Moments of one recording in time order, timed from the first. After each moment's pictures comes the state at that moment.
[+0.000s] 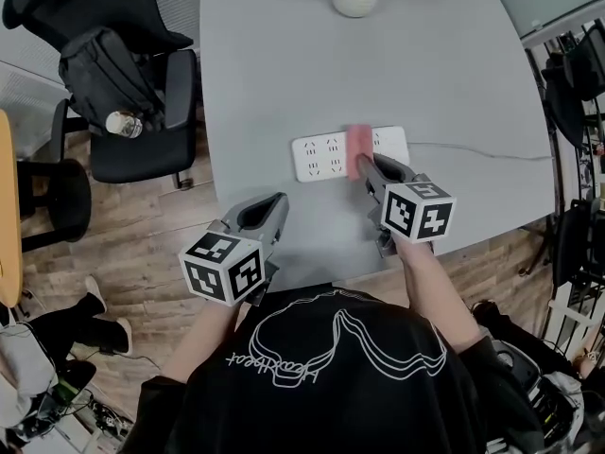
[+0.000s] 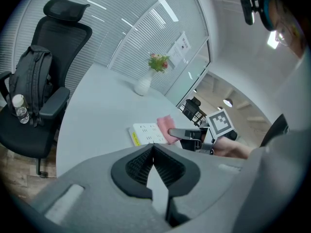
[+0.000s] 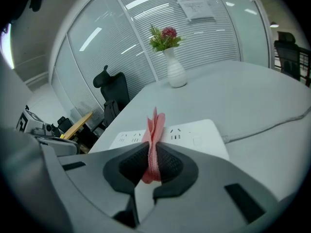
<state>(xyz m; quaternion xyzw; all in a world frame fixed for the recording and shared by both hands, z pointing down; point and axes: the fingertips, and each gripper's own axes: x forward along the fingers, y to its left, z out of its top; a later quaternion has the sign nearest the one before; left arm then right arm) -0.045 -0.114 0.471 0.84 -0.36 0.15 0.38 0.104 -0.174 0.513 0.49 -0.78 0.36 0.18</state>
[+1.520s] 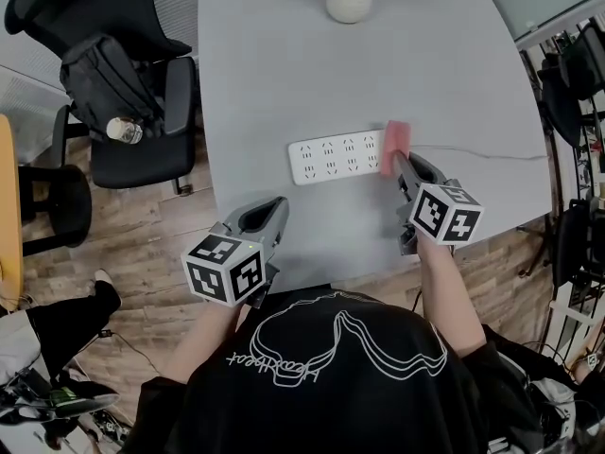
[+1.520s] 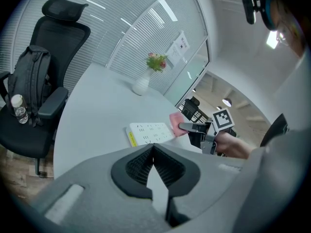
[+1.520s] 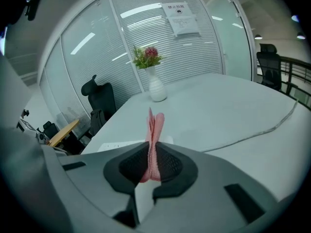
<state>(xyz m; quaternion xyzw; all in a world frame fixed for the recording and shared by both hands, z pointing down) -0.036 -0.108 0.466 0.84 -0.36 0.15 0.38 0.181 -0.177 0.484 0.57 -0.74 0.33 0.16</state>
